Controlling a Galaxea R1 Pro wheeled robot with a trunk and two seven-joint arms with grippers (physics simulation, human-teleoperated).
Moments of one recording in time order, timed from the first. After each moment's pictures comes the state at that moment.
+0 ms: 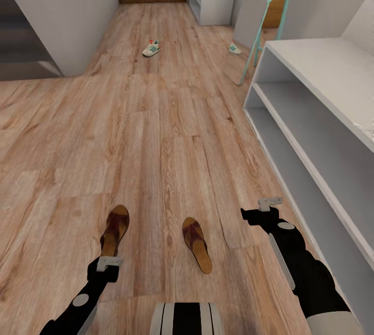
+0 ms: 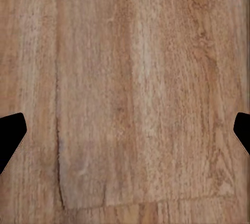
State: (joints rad) left arm -0.44 0.11 -0.01 -0.51 -0.04 -0.25 0.01; right arm -0.48 -0.09 0.05 -1.33 0.02 0.60 0.01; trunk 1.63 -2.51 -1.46
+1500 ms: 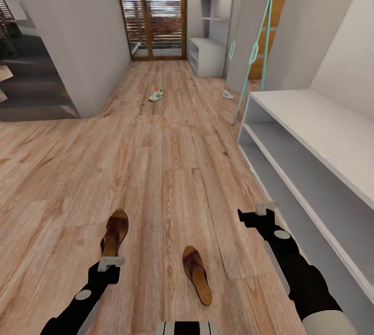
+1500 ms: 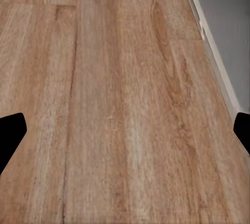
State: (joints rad) left arm -0.44 0.10 -0.01 -0.53 0.01 -0.11 0.01; right arm -0.48 -0.07 0.05 -1.19 0.02 0.37 0.01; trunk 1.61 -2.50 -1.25
